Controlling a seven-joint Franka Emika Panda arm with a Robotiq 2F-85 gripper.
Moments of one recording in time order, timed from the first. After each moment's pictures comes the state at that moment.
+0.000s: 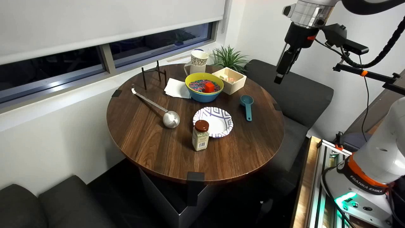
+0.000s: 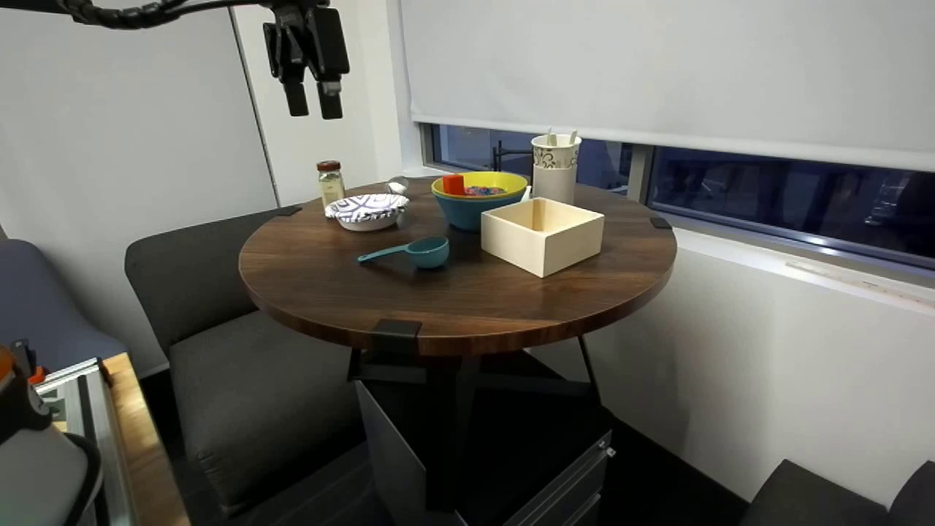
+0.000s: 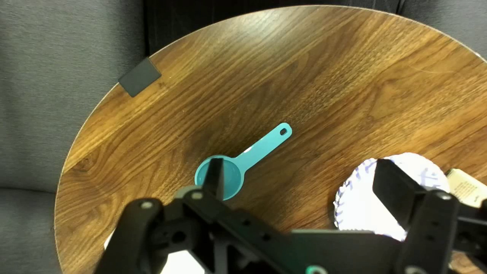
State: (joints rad) arm 0.01 -0.62 0.00 -2.50 -0.03 1.90 0.02
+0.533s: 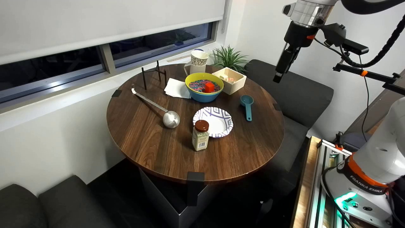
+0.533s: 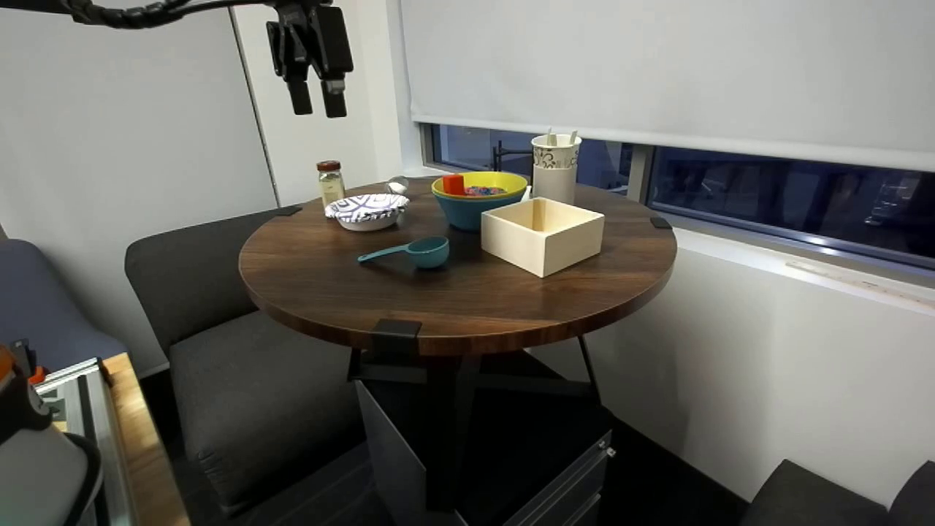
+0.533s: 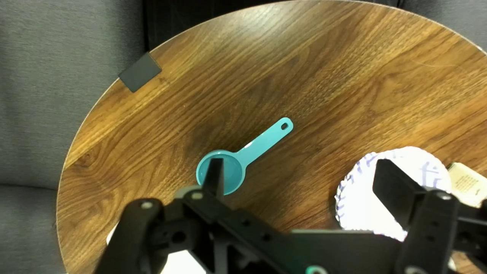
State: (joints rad) arm 0.00 -0.62 0.00 -2.49 -0.03 1.91 0.02
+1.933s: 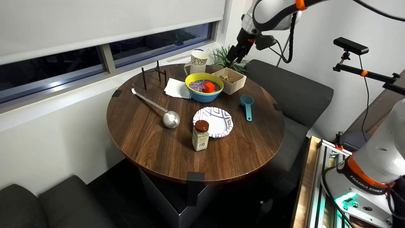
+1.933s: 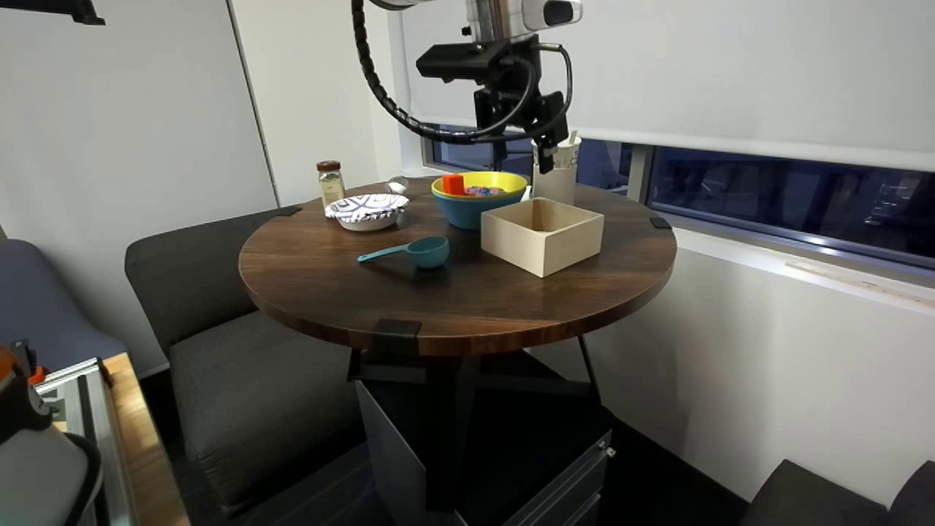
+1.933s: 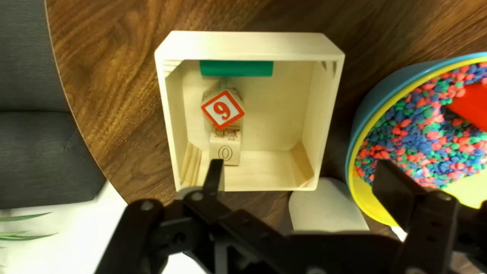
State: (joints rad) arm -0.06 0.07 -0.18 -2.10 0.10 2.41 -0.20
